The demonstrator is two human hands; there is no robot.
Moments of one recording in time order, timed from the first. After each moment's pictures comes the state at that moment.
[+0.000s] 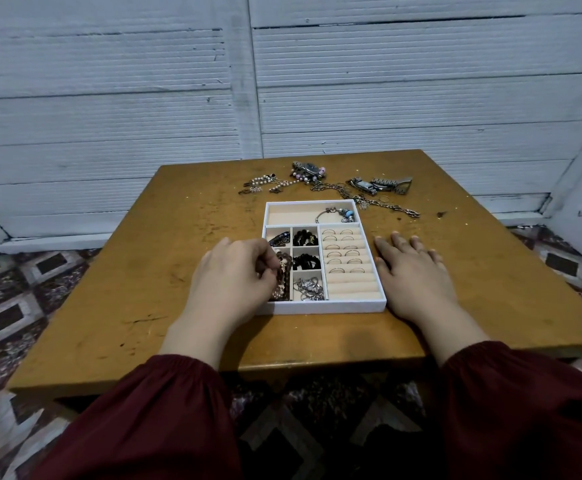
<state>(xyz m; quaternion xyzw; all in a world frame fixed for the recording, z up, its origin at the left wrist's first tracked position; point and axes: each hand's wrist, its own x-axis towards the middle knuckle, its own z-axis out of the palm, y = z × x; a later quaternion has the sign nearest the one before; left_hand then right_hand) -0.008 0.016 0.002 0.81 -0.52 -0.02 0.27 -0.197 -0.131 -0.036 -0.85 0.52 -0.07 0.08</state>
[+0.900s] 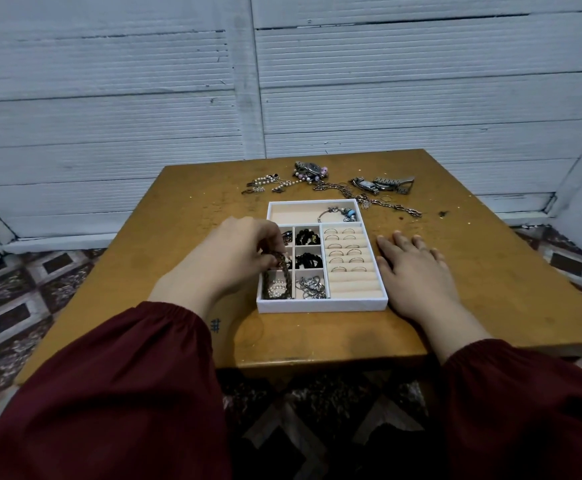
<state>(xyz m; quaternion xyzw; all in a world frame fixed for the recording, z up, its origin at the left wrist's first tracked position) 0.011 0.000 0.029 0.76 -0.62 -0.05 0.18 -0.198 -0.131 -0.036 -0.85 0.52 -0.07 0.08</state>
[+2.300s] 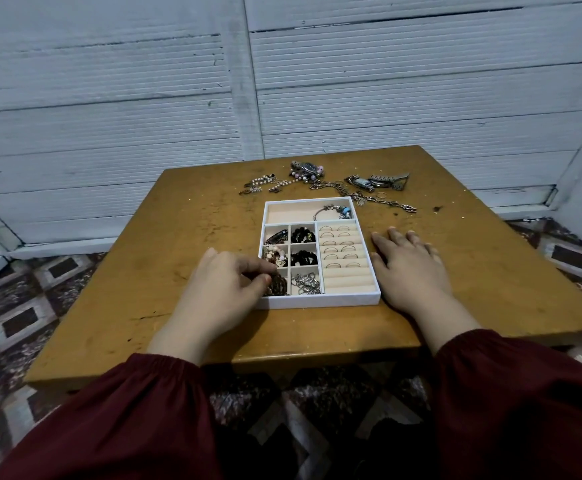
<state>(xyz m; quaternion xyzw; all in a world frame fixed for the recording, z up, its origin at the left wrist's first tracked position) -0.007 0.034 0.001 0.80 -0.52 -0.06 0.29 -0.198 -0.132 -0.037 -0.85 0.52 -0.08 0.08</state>
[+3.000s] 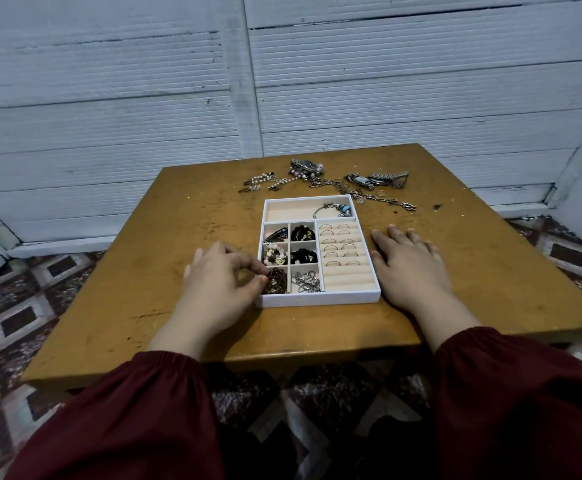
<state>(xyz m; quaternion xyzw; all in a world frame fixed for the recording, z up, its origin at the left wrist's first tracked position) -0.002 0.033 -0.005 0.83 -0.50 -0.03 0.25 -0.198 -0.132 -0.037 -0.85 0.52 -0.08 0.09</state>
